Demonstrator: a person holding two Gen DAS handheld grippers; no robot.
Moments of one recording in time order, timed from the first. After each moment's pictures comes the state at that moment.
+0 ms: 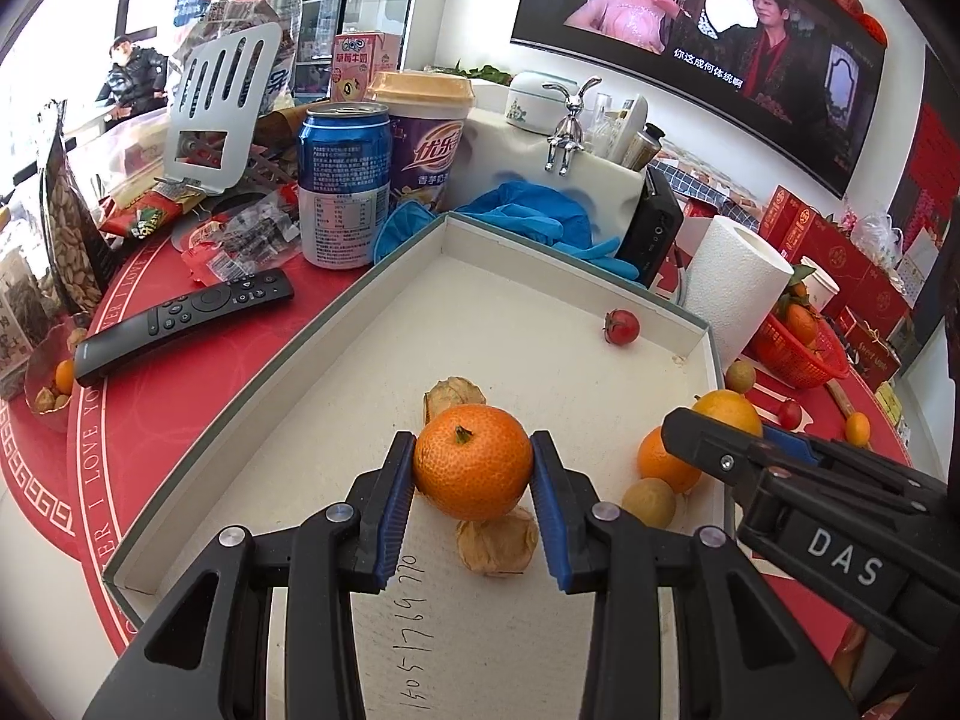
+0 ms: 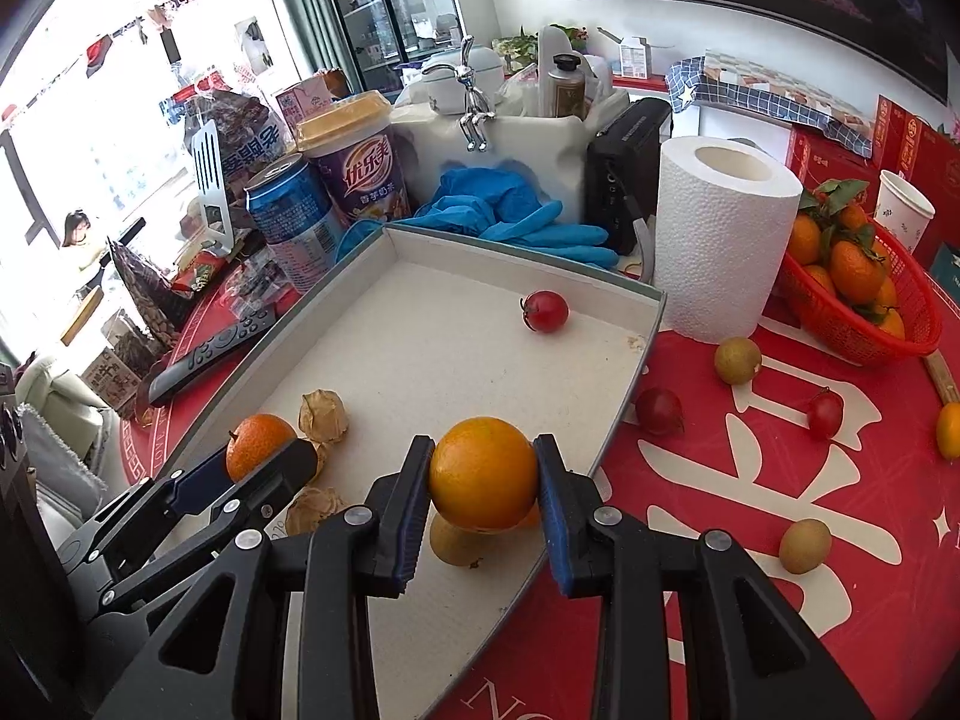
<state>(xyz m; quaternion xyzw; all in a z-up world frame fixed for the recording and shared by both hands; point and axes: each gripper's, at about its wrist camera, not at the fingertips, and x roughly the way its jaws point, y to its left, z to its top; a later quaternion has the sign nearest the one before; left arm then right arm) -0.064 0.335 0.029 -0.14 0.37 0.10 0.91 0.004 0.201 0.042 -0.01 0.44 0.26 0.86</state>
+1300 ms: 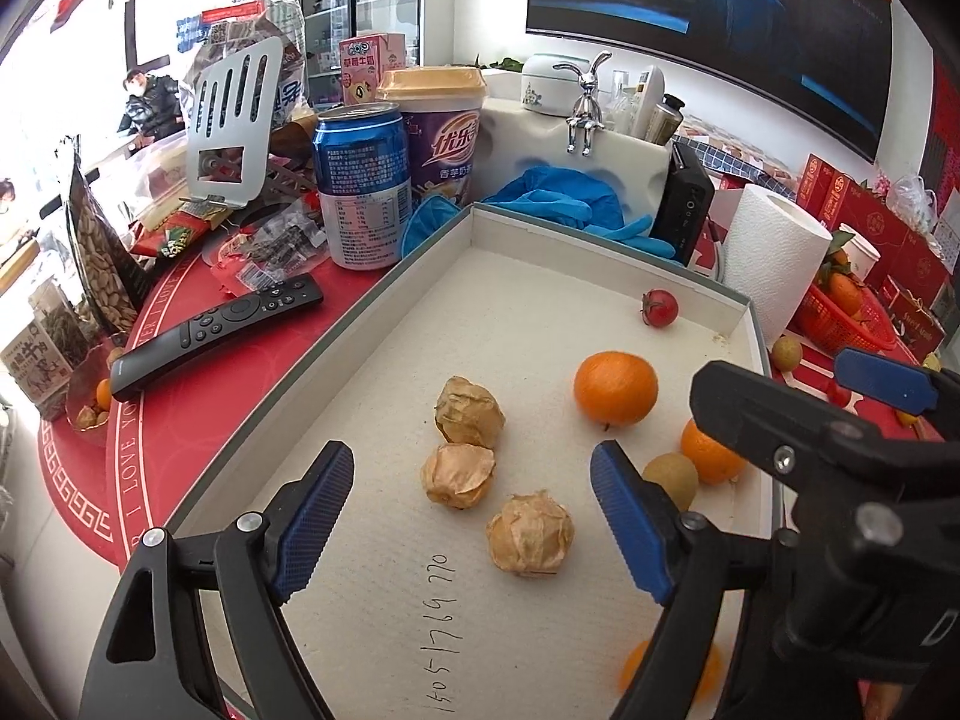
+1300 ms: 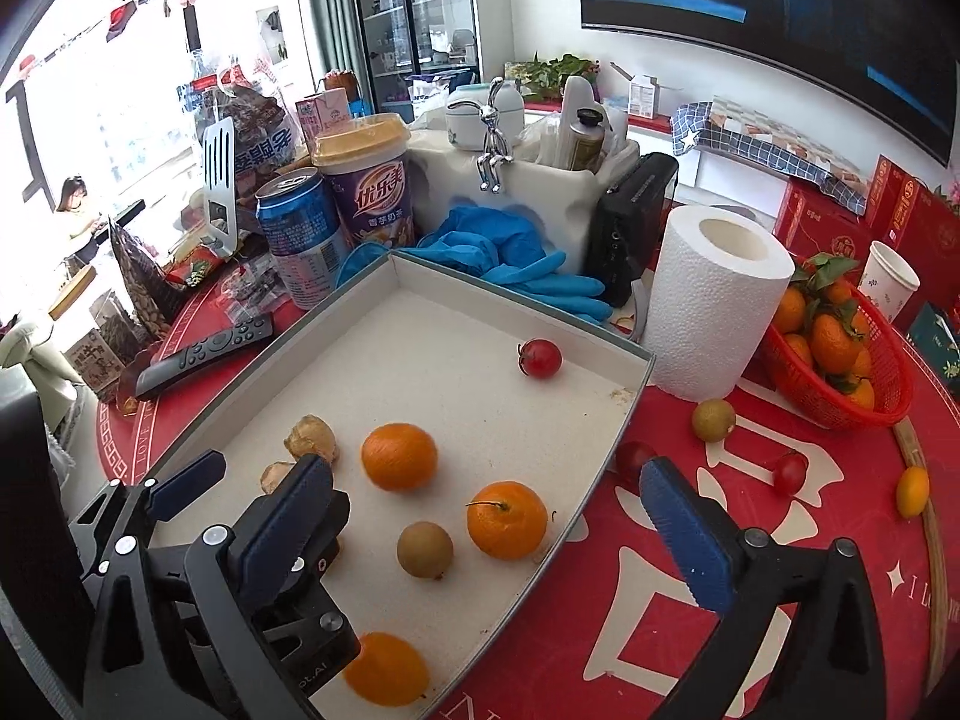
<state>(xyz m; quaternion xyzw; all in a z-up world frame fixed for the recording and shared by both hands) -0.059 0.327 0.025 -0.08 0.38 0.15 0.91 -0.001 0.213 0.058 -0.07 0.40 0.25 0.88</state>
